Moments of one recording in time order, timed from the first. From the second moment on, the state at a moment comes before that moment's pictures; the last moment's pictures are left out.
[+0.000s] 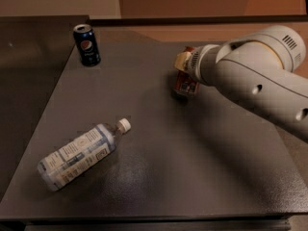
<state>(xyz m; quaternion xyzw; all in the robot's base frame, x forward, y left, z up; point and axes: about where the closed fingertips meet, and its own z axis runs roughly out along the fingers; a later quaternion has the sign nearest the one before) 0.606 -0.106 0.899 -0.87 0.09 -0.45 0.16</state>
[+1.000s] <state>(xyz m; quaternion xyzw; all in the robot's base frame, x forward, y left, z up) 0.615 -0.075 0.917 -0.83 0.00 -0.52 0.21</state>
